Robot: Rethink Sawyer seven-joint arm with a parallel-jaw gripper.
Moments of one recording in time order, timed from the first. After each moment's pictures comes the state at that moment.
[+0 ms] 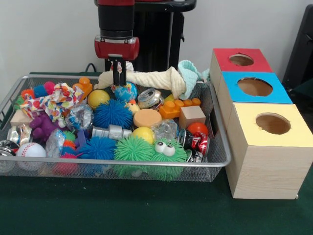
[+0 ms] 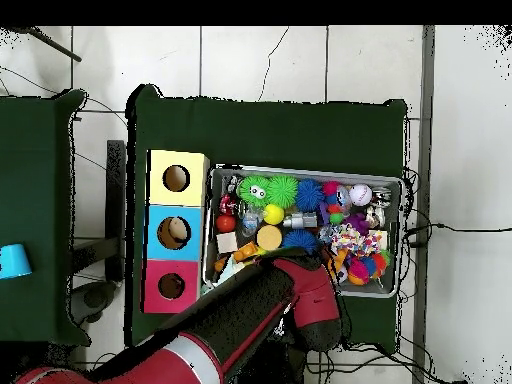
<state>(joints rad) 0.26 -0.16 -0.72 1.53 -1.54 -0.65 3.76</state>
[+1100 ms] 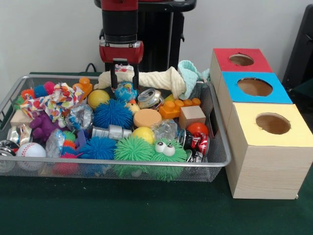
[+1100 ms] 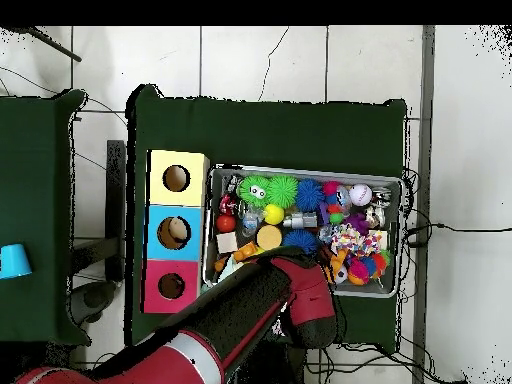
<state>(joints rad) 0.26 -0.16 -0.69 1.53 -1.54 -0.65 3.76</state>
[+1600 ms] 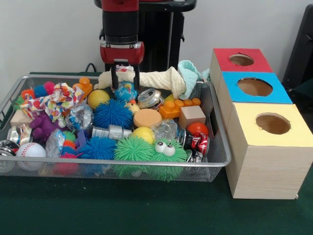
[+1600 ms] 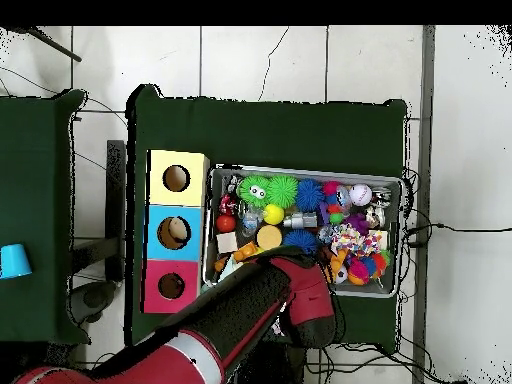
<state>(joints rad) 0.26 -0.16 -0.68 1.53 -1.54 -0.65 3.76</state>
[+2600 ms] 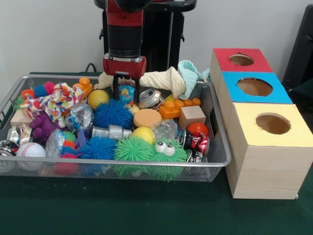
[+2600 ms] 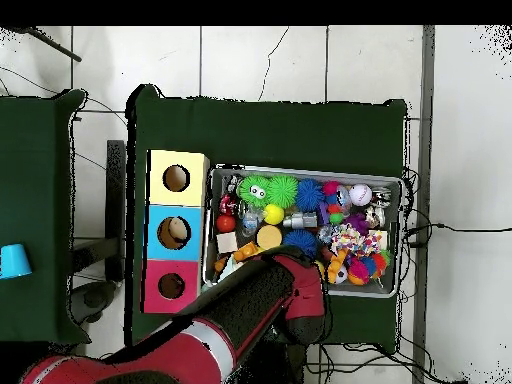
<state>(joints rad) 0.23 -0.13 -0.63 1.52 -1.42 -0.54 3.75</state>
